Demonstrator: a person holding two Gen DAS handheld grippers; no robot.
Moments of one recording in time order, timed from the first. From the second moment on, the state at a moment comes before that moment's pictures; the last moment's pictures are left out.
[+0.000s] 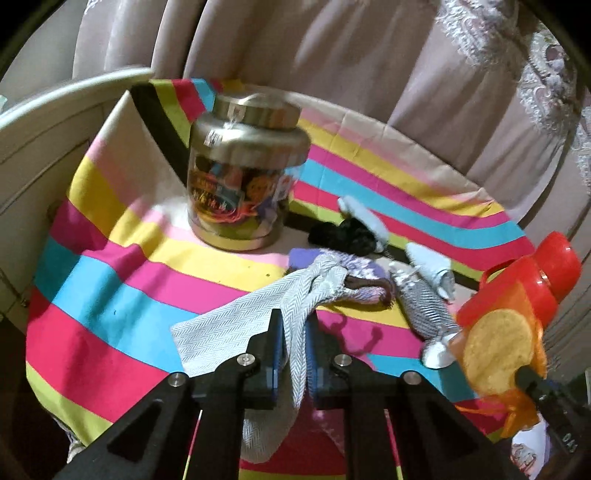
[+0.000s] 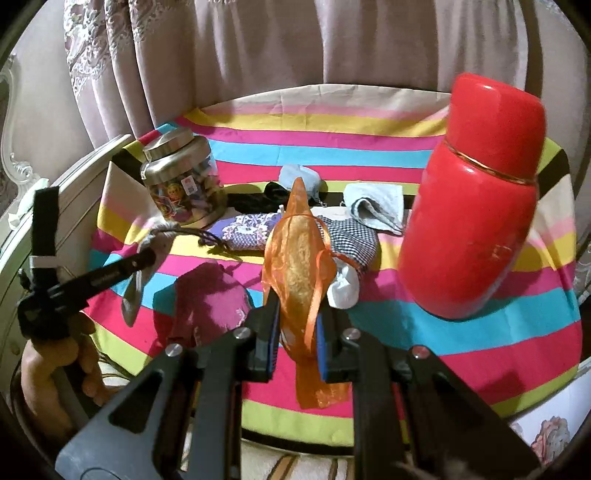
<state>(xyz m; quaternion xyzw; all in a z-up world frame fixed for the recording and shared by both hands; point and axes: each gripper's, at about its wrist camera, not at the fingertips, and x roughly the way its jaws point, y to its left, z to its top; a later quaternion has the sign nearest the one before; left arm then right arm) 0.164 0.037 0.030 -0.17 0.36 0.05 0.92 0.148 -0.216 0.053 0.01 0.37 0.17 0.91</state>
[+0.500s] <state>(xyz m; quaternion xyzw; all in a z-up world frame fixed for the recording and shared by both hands) 0.137 0.007 0.069 -0.19 0.32 -0.02 0.93 0.118 -0.265 0.058 0.04 0.37 0.13 0.92</state>
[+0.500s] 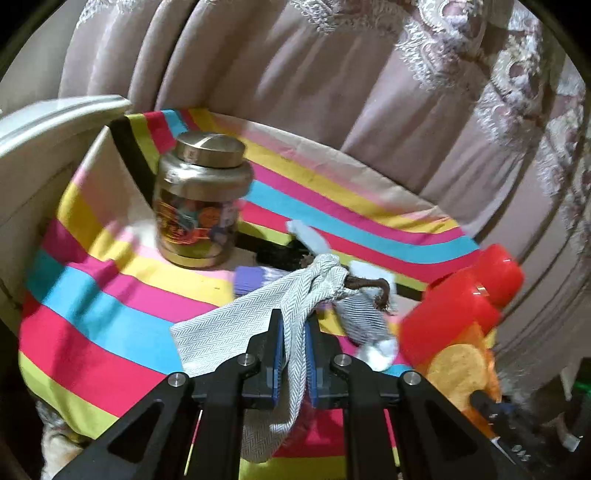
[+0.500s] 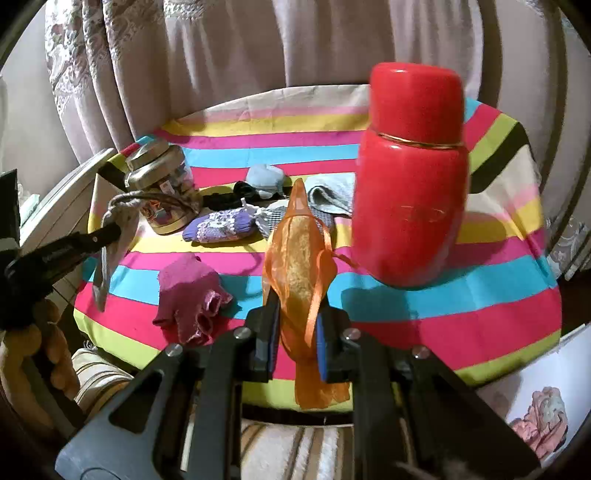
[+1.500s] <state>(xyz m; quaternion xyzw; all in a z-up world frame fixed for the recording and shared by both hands) 0.097 -0.210 0.087 -0.15 0.39 -0.29 0.86 0.040 -0.448 0.061 0.09 0.38 -0.04 0.92</state>
